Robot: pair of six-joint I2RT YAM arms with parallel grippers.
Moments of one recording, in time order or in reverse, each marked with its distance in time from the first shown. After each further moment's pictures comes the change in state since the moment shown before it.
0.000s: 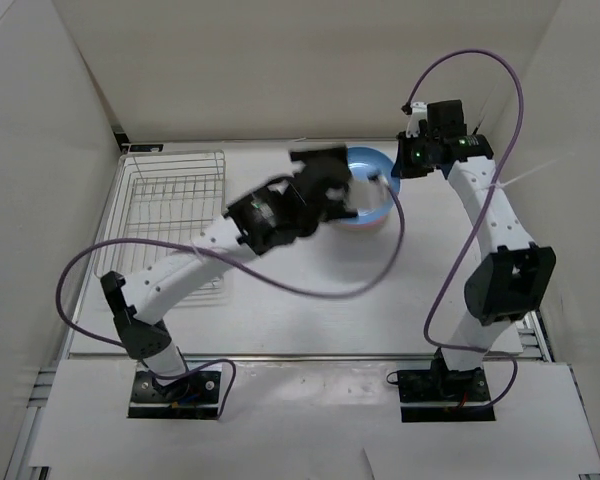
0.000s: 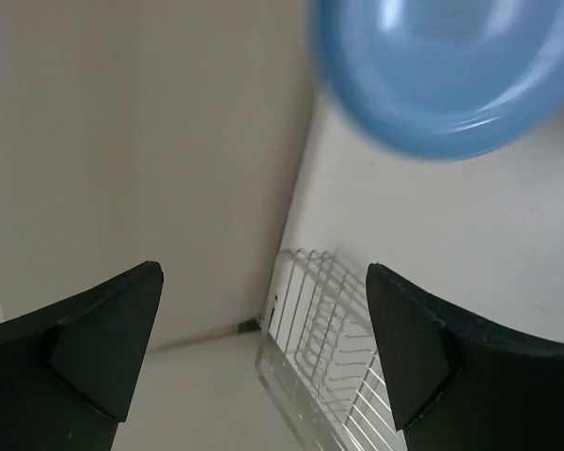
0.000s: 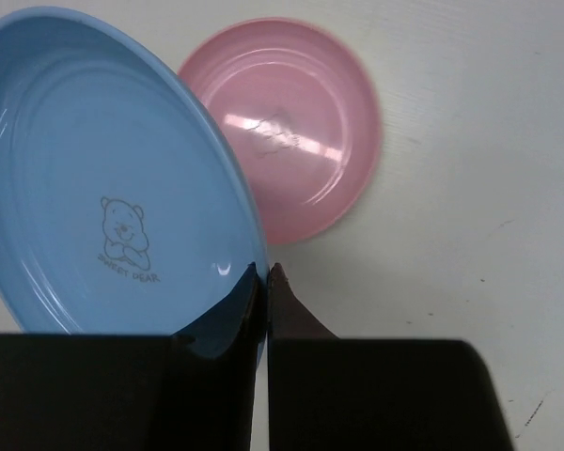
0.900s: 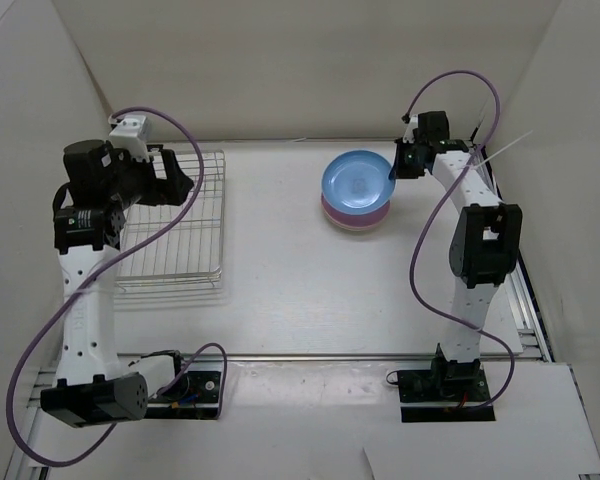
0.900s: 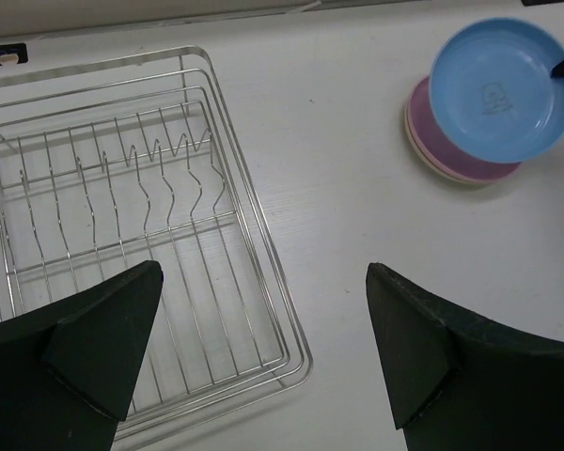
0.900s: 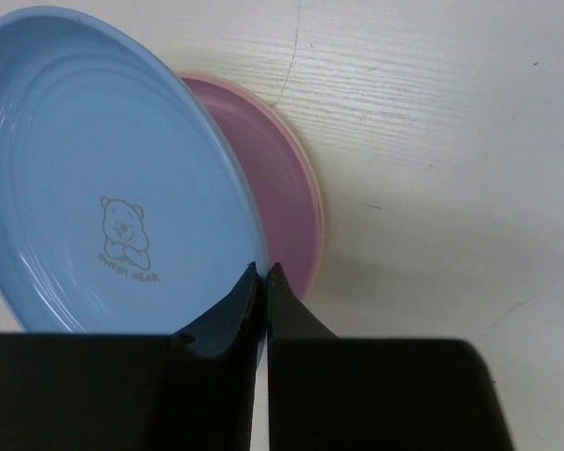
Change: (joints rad) left arm 1.221 -0.498 -0.400 0.015 1.022 -0.858; right arm -0.077 0.360 0.078 0.224 0.056 0.106
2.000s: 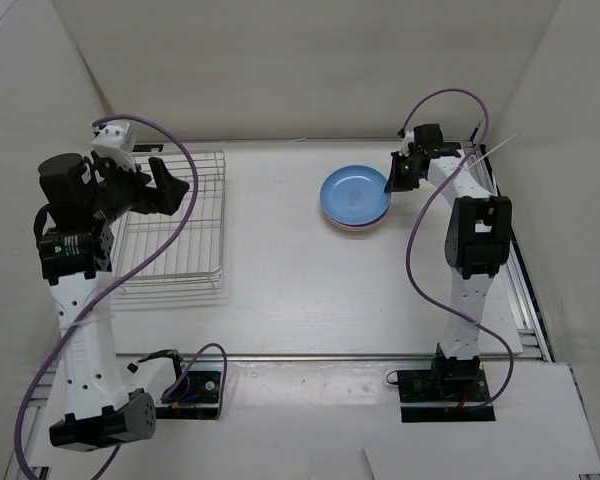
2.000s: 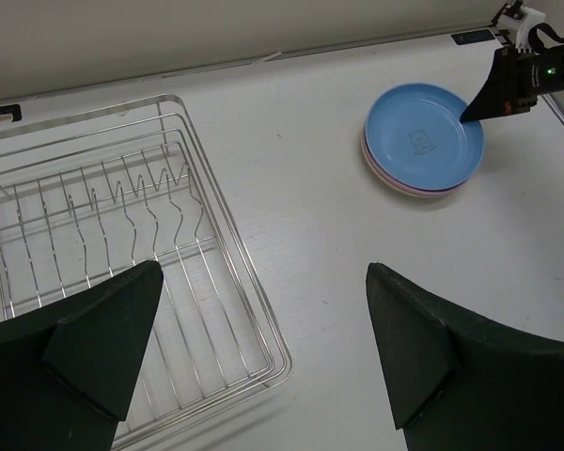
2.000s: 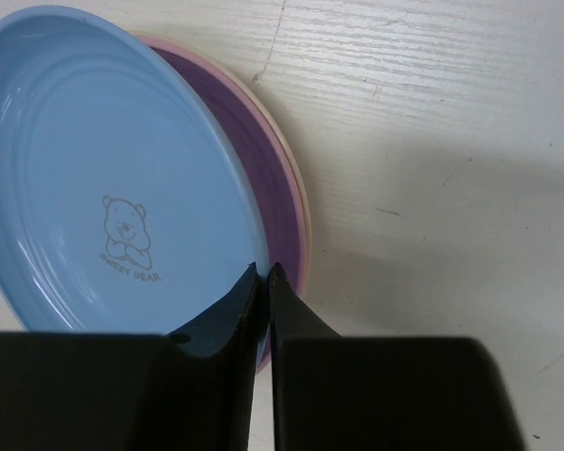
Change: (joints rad) left arm 0.097 -0.133 -0.012 0.015 0.178 -0.006; right arm -0.013 0.121 -0.026 0.044 -0.079 0.002
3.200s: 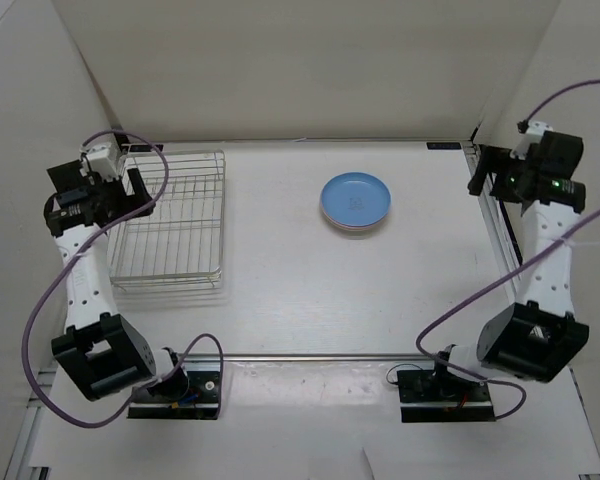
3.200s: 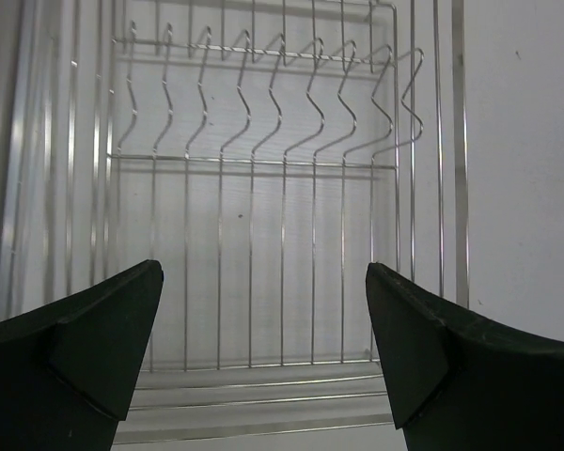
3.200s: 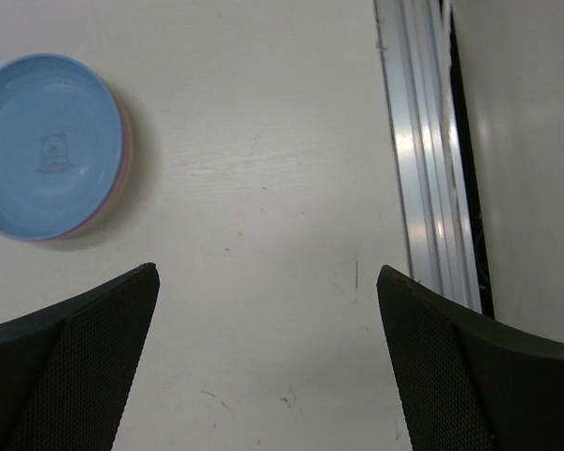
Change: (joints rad) left arm 0.207 0.273 -0.217 0.114 -0.206 0.066; right arm -0.374 -0.739 -0.271 -0.194 0.063 -0.158
